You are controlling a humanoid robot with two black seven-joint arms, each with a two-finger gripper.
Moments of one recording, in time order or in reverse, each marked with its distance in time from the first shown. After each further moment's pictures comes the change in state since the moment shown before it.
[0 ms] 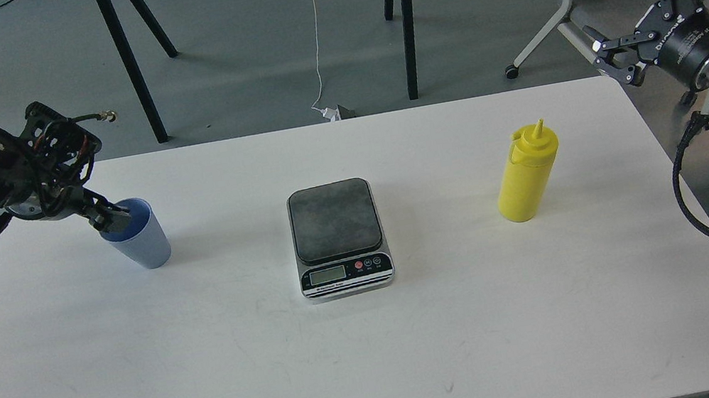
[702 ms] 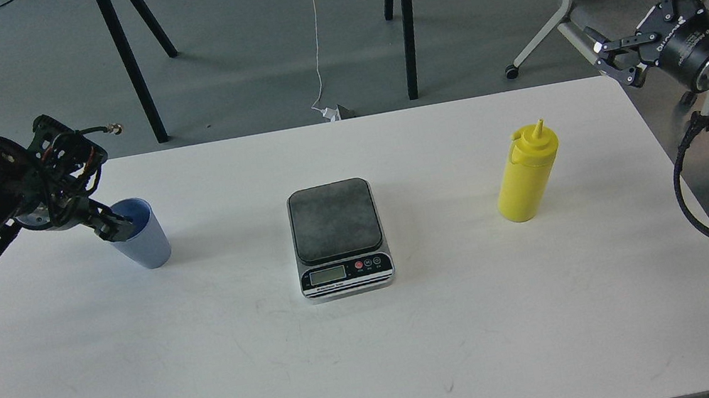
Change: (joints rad) left arm 0.032 -0.030 -0.006 0.042 -0.004 0.001 0.000; right arm -0.002 -0.002 0.001 0.000 0.000 0.000 0.000
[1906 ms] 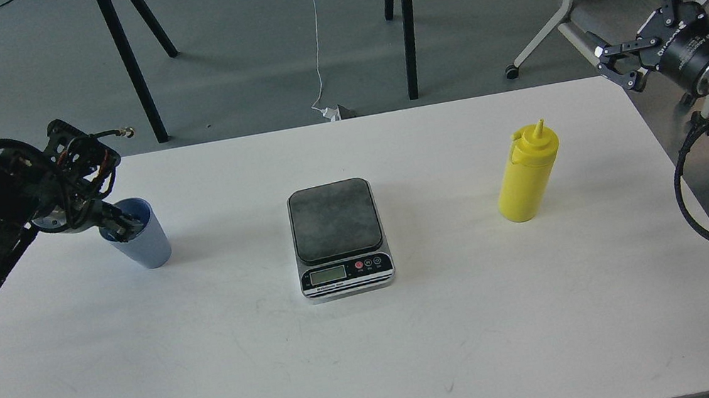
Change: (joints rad) left arm 0.029 -0.064 0.005 0.069 -0.026 0.000 0.000; right arm -0.013 0.000 0.004 0.000 0.000 0.000 0.000
